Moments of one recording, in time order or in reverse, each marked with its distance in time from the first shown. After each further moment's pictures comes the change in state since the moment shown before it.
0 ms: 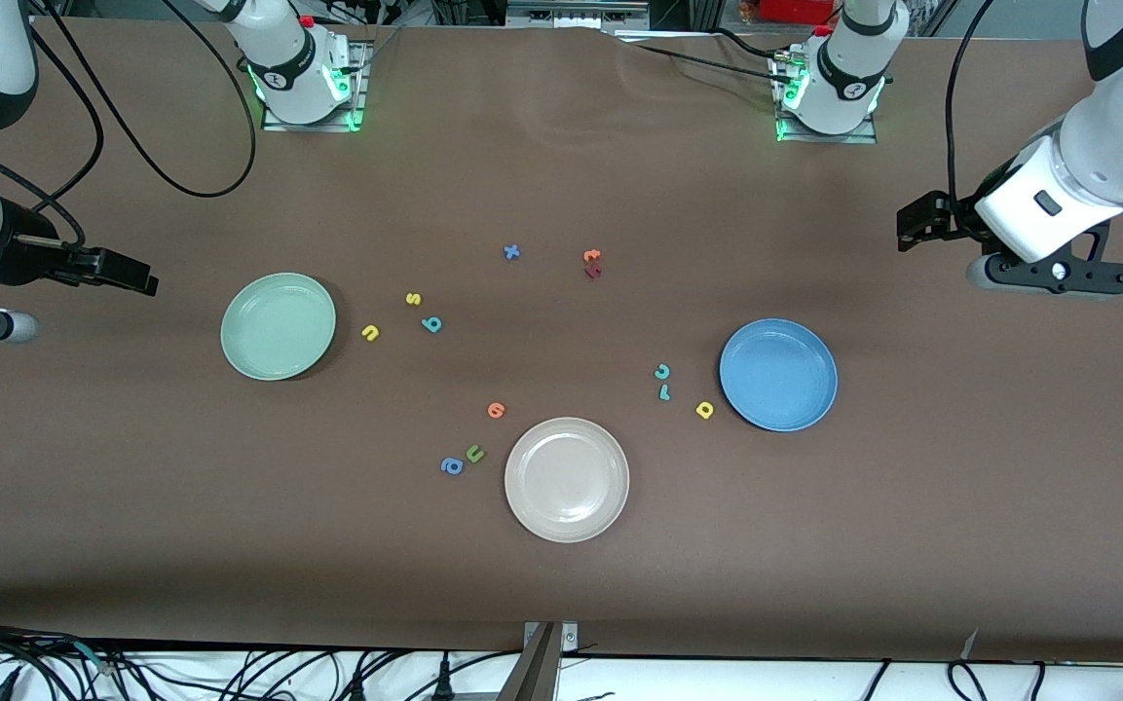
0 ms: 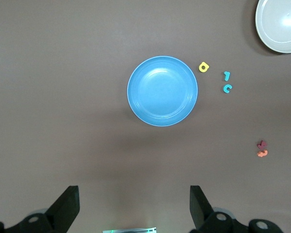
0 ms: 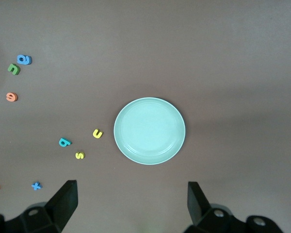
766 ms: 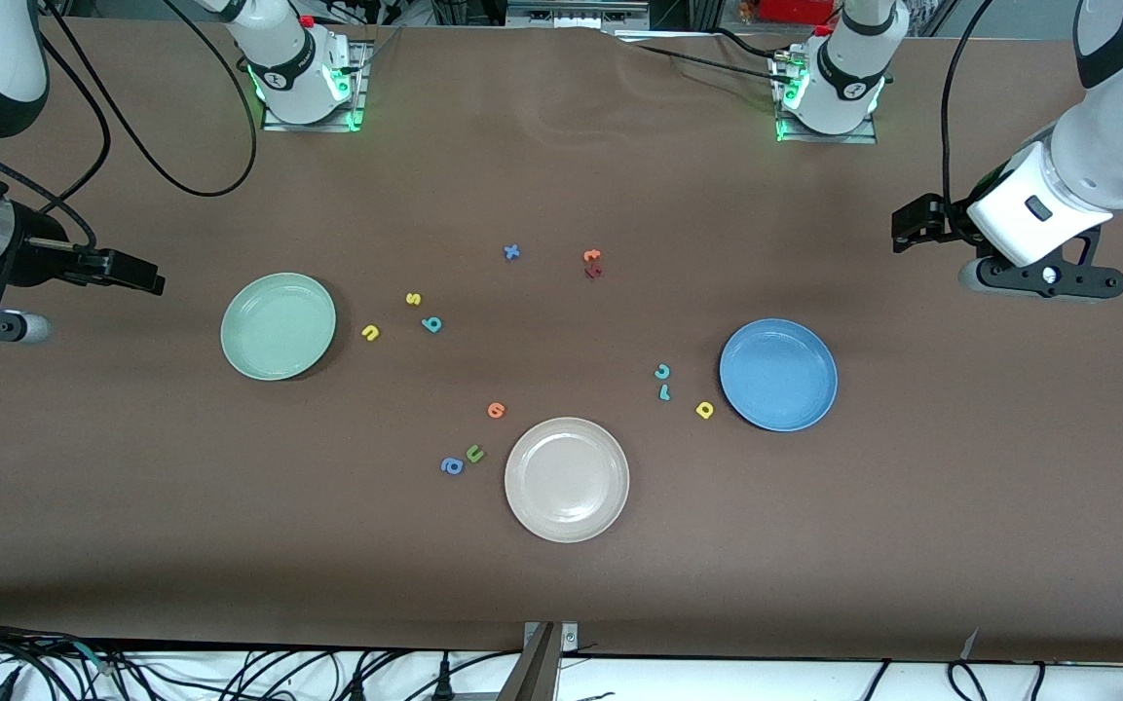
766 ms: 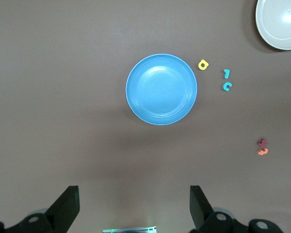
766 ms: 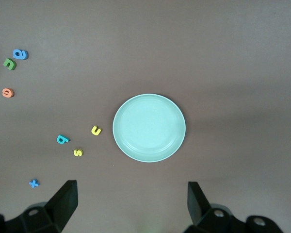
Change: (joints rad) left arm -0.002 0.000 -0.003 -0.005 0.000 0.000 0.003; right arm 0.006 0.000 0.000 -0.017 -0.004 0.000 0.000
